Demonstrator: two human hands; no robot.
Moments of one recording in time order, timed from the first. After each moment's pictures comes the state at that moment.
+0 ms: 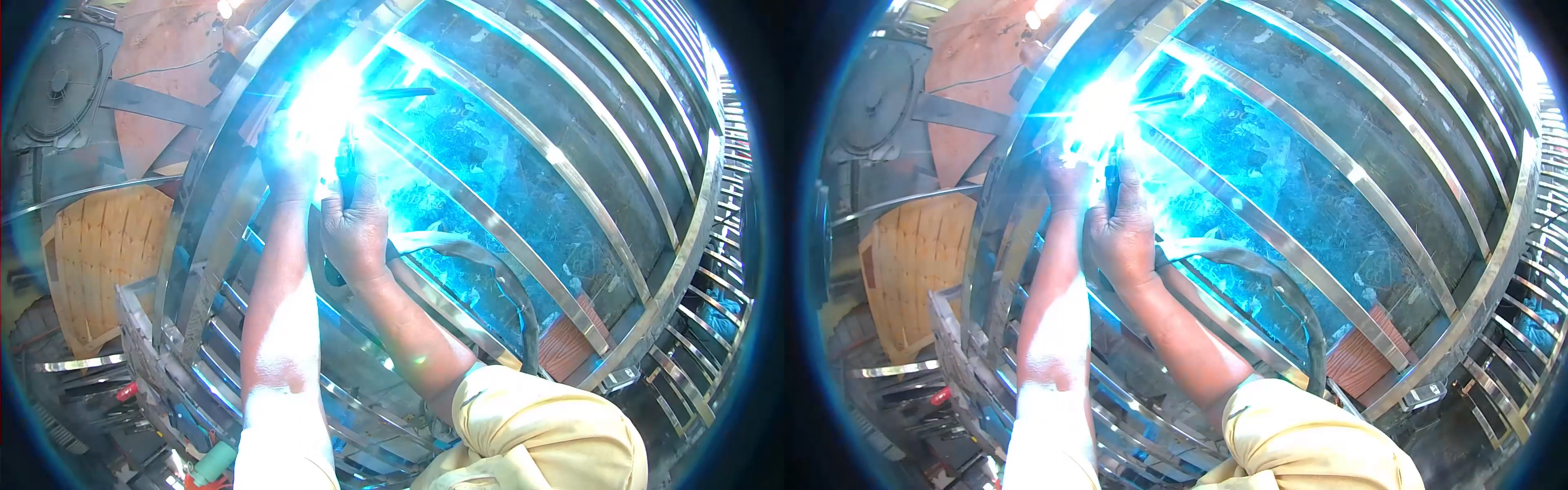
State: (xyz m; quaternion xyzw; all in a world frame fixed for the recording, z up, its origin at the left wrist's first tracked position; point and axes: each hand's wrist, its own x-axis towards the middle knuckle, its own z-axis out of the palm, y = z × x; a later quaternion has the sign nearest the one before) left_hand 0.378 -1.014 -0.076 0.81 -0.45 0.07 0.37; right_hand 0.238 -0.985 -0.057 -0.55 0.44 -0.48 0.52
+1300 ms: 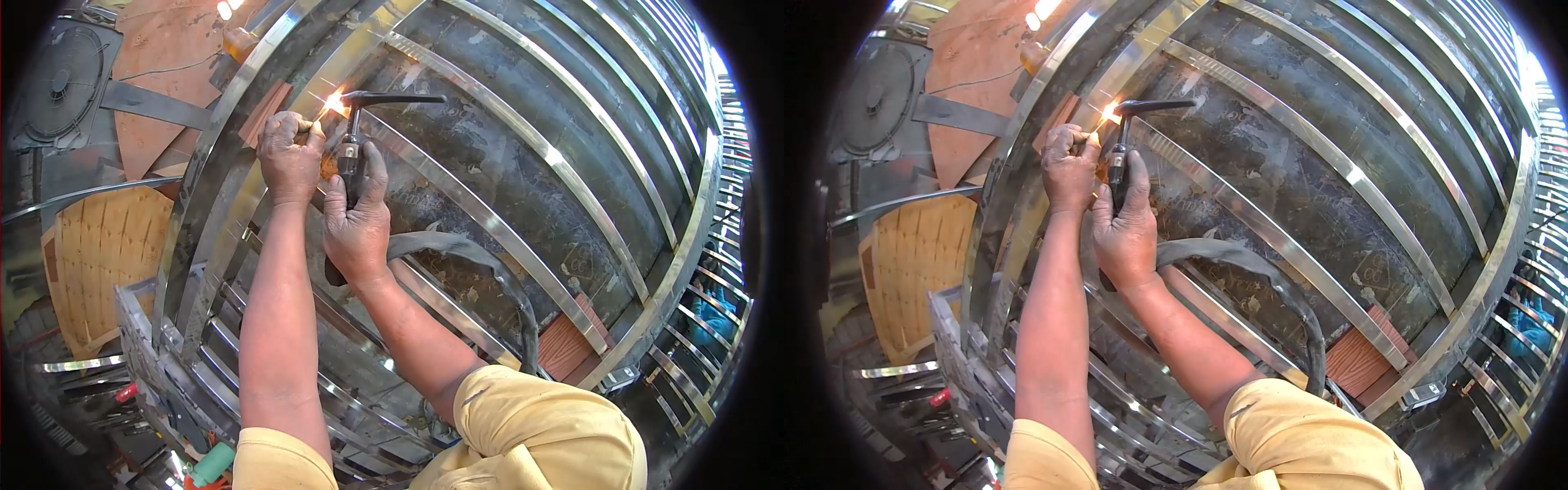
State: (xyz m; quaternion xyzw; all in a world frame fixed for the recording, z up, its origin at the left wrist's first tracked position) left_hand 0.372 -1.015 -0.066 0.80 -0.49 0.11 0.31; right_hand 0.230 -0.986 -0.045 -0.47 0.45 -0.43 0.62
